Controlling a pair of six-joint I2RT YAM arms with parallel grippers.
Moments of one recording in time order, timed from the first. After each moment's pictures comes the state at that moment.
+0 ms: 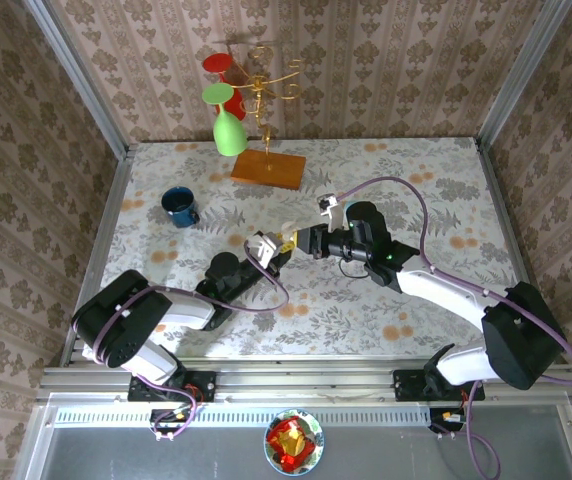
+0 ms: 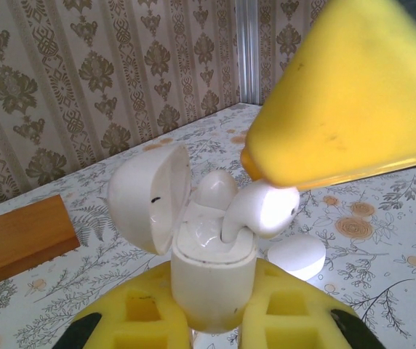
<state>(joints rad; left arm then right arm) -0.77 1.53 0.36 1.16 0.13 0.09 0.61 1.37 0.81 0.20 -0.38 0.56</state>
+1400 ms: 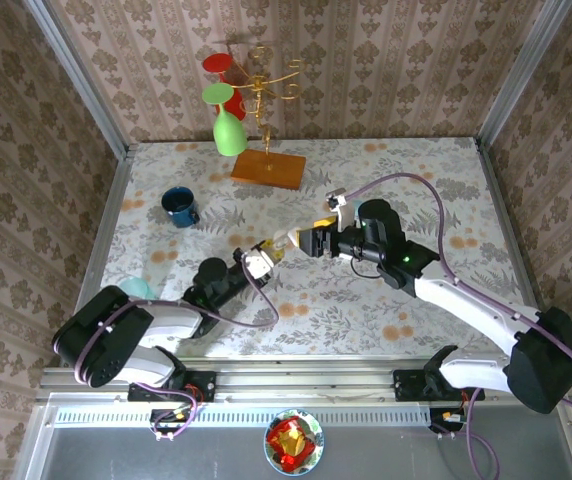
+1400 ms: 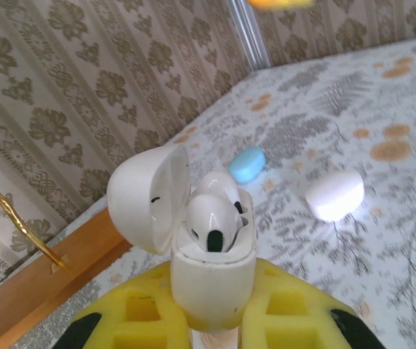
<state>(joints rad) -0.74 1.39 0.26 1.06 0.15 0.45 0.62 1.23 0.86 0.00 -0.28 0.39</state>
